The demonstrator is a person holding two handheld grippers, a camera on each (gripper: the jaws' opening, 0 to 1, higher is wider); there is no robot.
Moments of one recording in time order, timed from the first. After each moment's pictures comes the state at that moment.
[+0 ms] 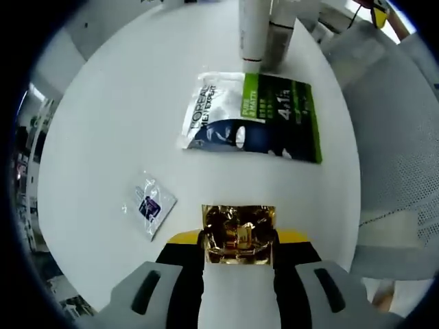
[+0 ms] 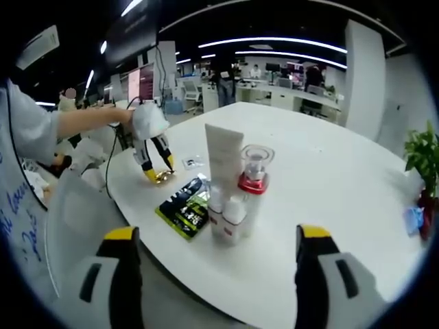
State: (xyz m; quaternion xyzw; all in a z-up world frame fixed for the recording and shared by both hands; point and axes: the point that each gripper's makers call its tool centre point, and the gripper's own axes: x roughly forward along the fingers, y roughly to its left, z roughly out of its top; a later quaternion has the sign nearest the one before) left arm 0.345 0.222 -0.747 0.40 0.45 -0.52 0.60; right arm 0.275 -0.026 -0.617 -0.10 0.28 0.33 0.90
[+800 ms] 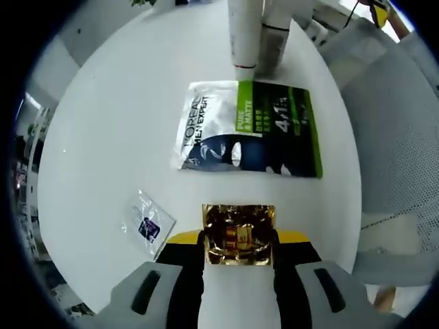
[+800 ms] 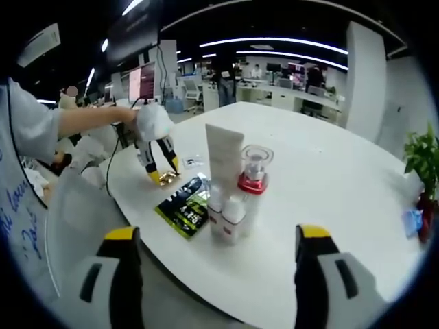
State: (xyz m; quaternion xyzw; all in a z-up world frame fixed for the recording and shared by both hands) left arm 0.354 0.203 -0.749 0.41 0.45 -0.53 0.59; right arm 0.273 -0.027 -0.616 -0.11 0.28 0.33 0.89
